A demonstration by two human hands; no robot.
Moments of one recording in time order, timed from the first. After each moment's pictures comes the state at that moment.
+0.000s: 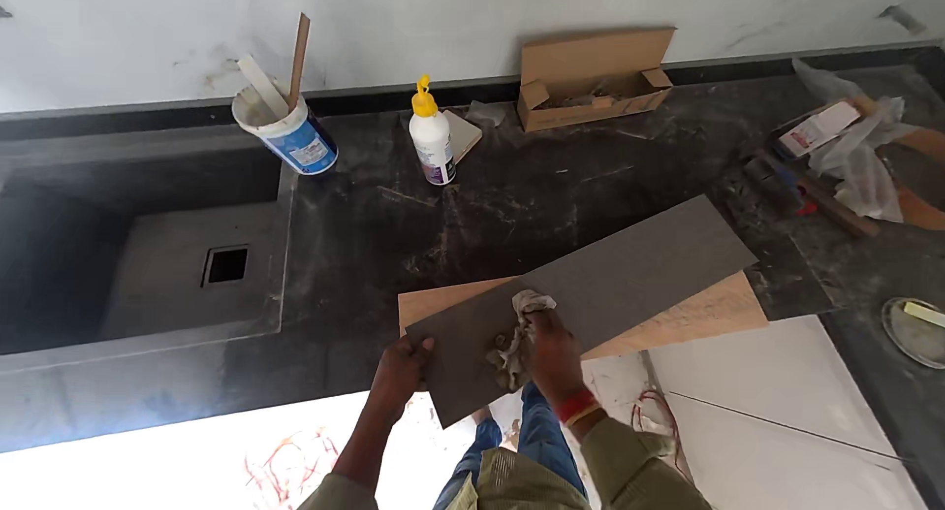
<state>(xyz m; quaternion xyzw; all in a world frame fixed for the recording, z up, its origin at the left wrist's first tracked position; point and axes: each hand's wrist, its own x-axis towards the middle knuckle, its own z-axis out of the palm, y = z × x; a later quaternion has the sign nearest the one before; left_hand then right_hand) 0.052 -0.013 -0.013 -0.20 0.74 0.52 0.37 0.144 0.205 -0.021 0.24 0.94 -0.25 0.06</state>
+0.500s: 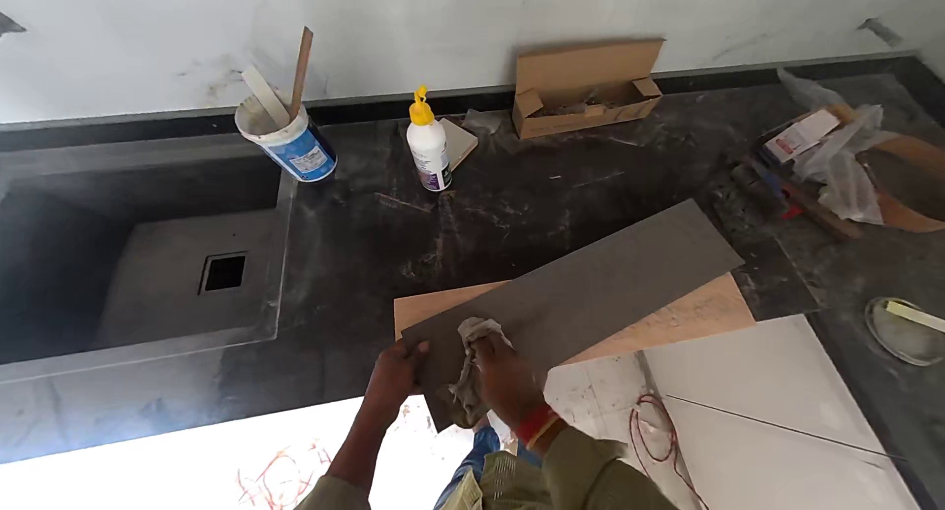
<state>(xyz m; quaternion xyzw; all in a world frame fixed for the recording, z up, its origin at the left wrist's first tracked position) 0.051 -0.011 -0.014 -0.18 0.77 0.50 0.36 0.138 0.167 -0.002 0.13 0.94 -0.27 0.16</state>
